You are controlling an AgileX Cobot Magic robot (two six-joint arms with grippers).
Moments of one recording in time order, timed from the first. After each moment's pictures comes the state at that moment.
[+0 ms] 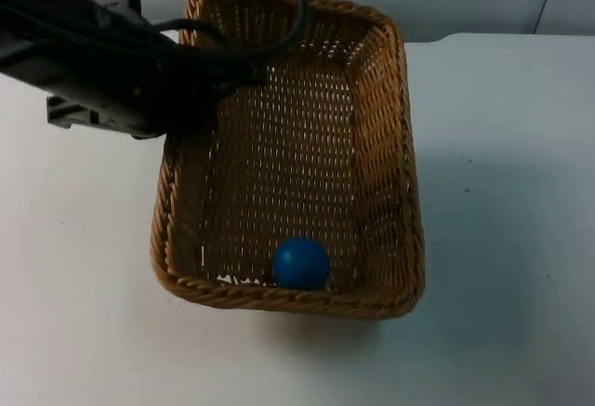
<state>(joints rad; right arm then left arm) 0.26 0.74 -0.84 -0.14 0.78 0.03 -0.48 1.80 -0.92 -0.59 0.01 0.08</state>
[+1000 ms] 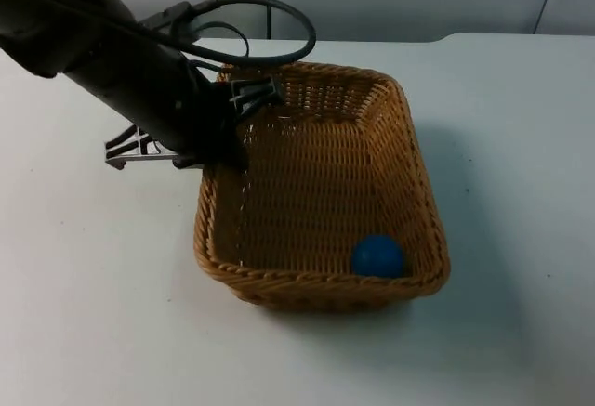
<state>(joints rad) 0.26 0.76 -0.84 -0.14 0.77 0.03 -0.38 2.10 -1.20 -0.94 0.30 0.34</state>
